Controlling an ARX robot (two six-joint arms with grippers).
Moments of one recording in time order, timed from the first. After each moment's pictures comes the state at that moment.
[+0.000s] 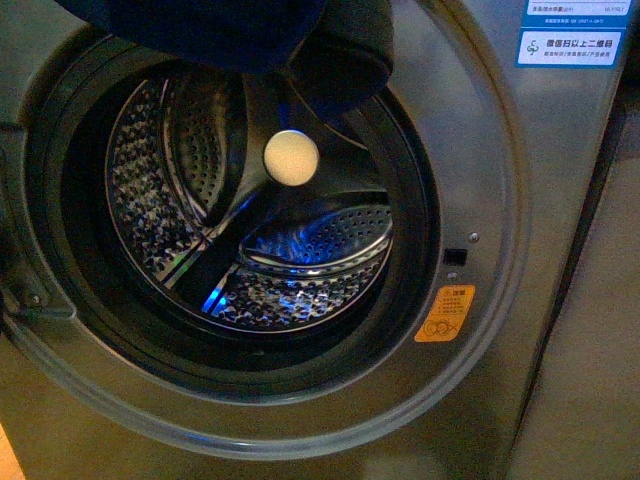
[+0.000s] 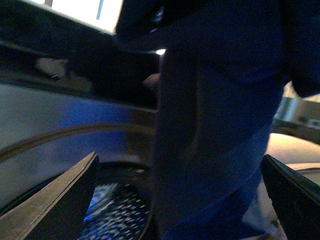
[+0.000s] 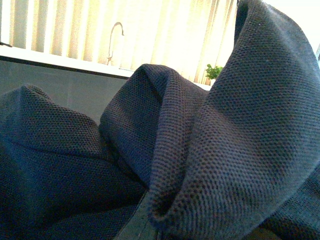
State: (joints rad) left arm 0.20 0.87 0.60 0.87 0.69 -0.60; right arm 0.72 1.57 2.07 -0.19 -0.12 -0.21
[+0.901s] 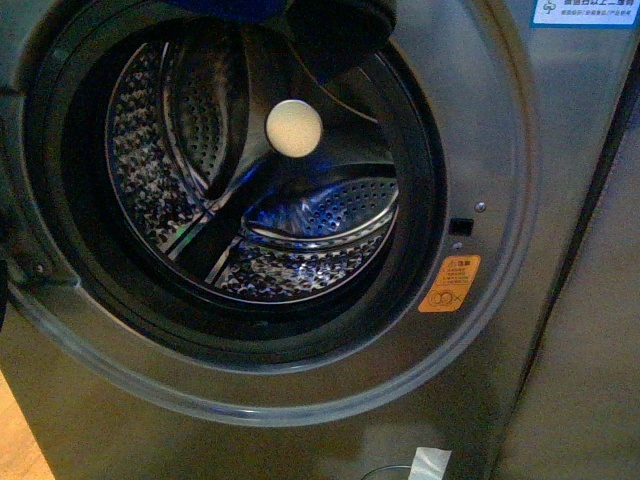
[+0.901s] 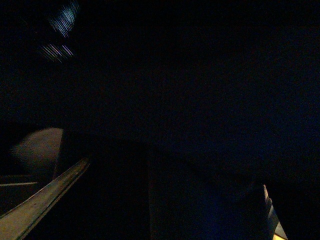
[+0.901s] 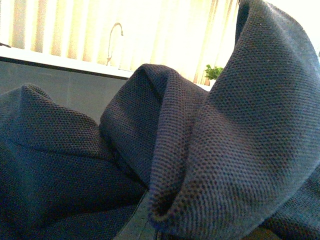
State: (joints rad) left arm -0.12 1.39 0.99 1.21 0.66 -0.91; right arm 0.72 1.57 2.07 -0.18 -0.11 -0.21
